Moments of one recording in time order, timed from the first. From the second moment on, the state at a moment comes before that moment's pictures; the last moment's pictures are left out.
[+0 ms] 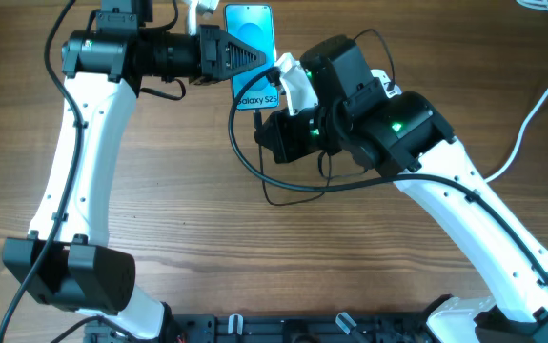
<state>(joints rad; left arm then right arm) -0.12 1.76 1.81 -0.96 1.14 -0.25 0.65 1.57 1.66 -0.95 -0.43 0.36</state>
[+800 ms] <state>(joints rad) -0.10 1.76 1.82 -0.98 1.13 -0.23 0.66 1.57 1.67 -0.91 -0.39 0.38</state>
